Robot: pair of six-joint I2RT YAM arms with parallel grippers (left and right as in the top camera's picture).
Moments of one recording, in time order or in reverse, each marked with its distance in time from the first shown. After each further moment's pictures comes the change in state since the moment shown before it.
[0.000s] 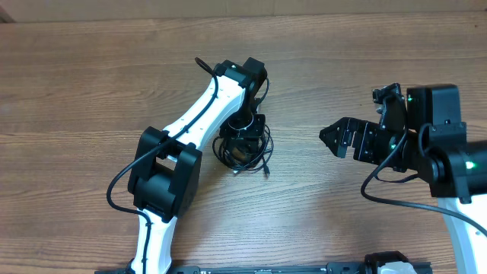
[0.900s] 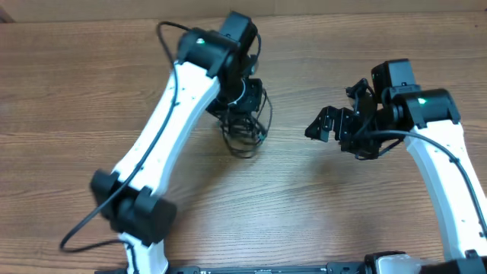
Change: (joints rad) left arm 0.029 -0.230 0.315 -0.200 0.002 -0.001; right arm 0.000 0.321 0.000 -0.016 -0.075 0.000
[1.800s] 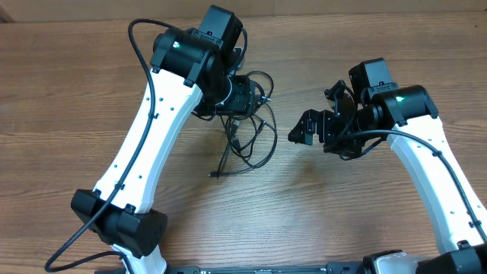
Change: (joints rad) left arm 0.031 -0.064 0.006 -0.047 -0.050 -0.021; right arm 0.097 0.029 0.000 0.042 -0.039 0.000
